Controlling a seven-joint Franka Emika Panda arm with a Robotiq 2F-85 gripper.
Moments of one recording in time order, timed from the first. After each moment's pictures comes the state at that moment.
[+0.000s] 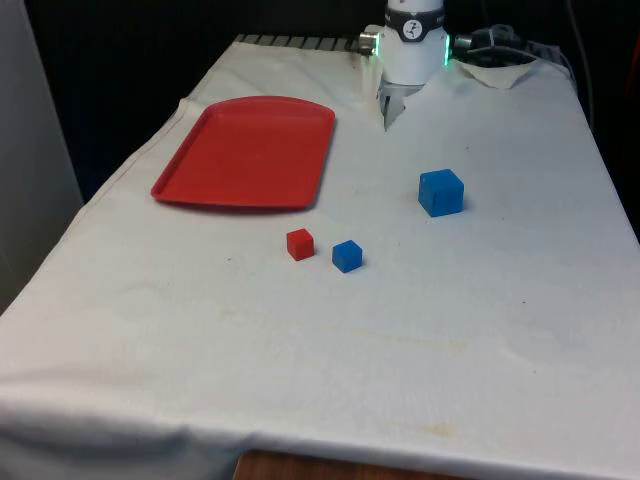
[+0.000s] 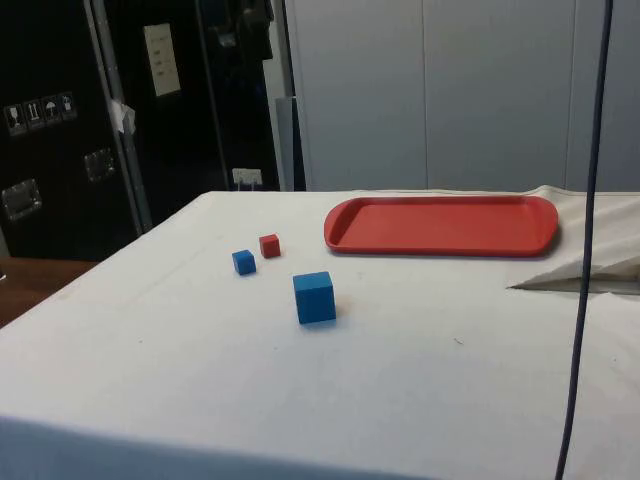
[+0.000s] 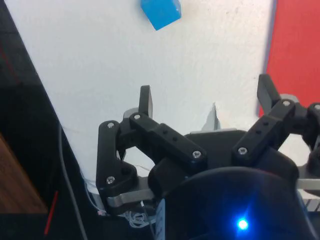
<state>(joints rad) 0.57 0.09 -0.56 -1.85 0.06 1.85 -0.05</state>
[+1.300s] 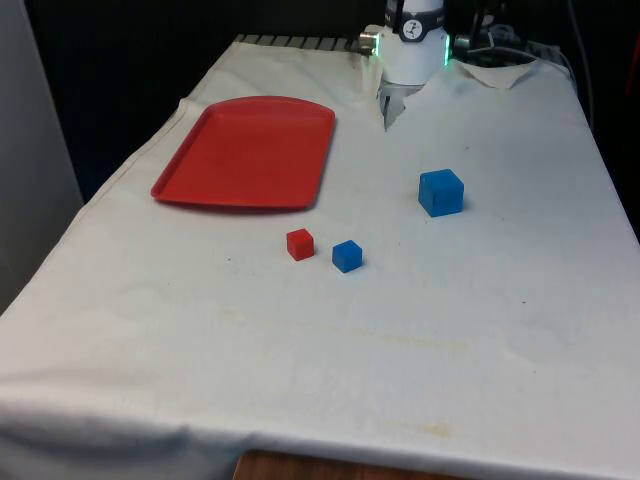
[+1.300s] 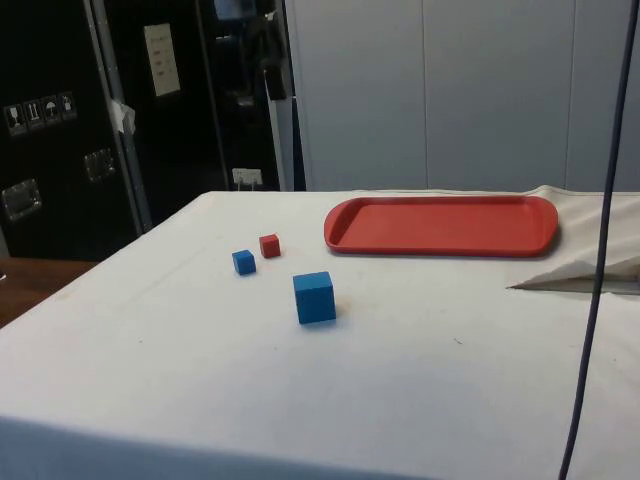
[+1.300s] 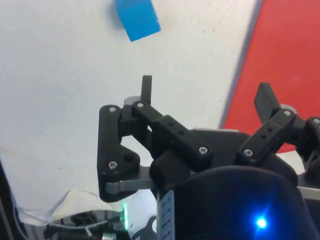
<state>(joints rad) 0.58 0.03 -0.47 -2.07 -0.15 2.06 0.14</state>
